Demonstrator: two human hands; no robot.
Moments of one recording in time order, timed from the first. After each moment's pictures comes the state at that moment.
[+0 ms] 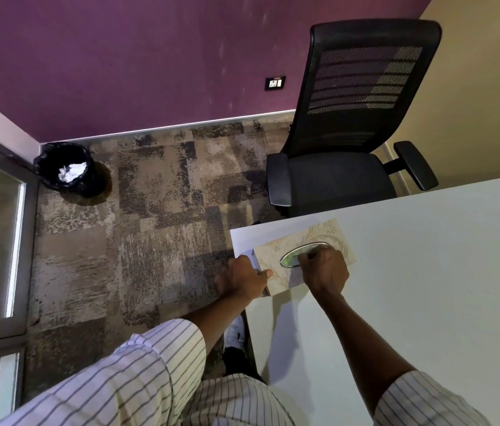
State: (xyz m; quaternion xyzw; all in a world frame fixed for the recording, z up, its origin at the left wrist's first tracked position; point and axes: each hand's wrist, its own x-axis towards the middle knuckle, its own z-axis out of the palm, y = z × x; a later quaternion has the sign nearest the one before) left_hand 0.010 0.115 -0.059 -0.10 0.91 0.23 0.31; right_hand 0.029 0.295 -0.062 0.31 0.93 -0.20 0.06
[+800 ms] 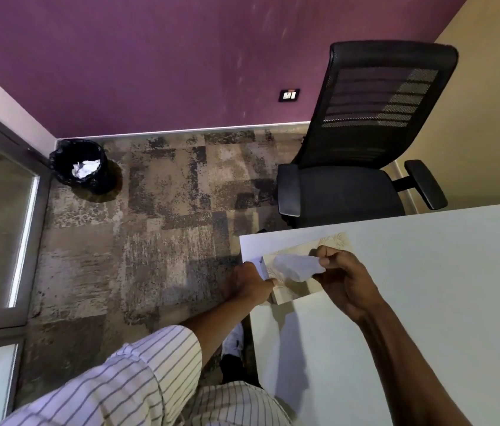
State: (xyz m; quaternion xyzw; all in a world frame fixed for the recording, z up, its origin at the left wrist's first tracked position) left_hand 0.008 0.109 -0.033 -0.12 0.86 0.35 0.35; right_hand 0.030 0.304 0.035 0.19 0.53 -0.81 0.17
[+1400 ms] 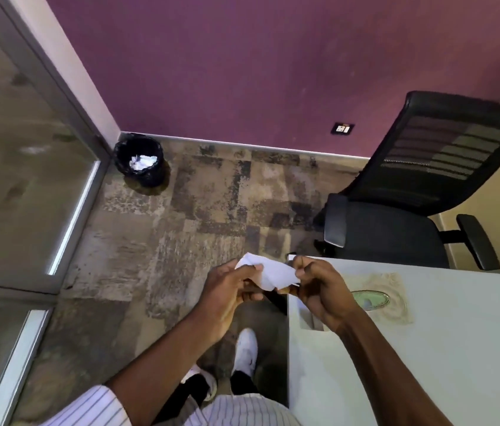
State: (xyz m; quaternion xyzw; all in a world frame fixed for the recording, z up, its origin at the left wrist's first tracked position) left_hand 0.032 -0.050 0.059 -0.29 0.52 0.77 0.21; right_hand -0.006 0.150 0.047 0.13 0.52 -0.79 0.28
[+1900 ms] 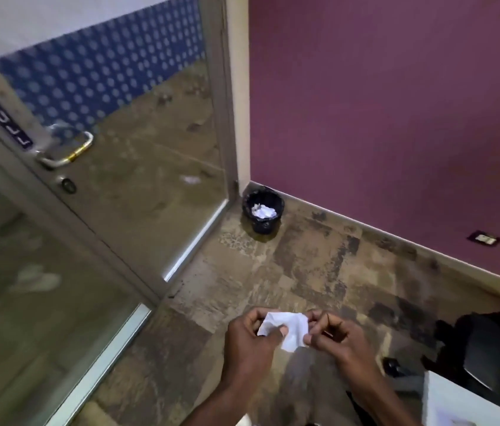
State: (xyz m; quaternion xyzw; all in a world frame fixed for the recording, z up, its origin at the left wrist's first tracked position) left_hand 0.117 -0.260 0.086 -0.39 0.61 0.69 -0.06; right_hand 0.017 -0.098 0.070 -0.10 0.69 -0.65 0.29
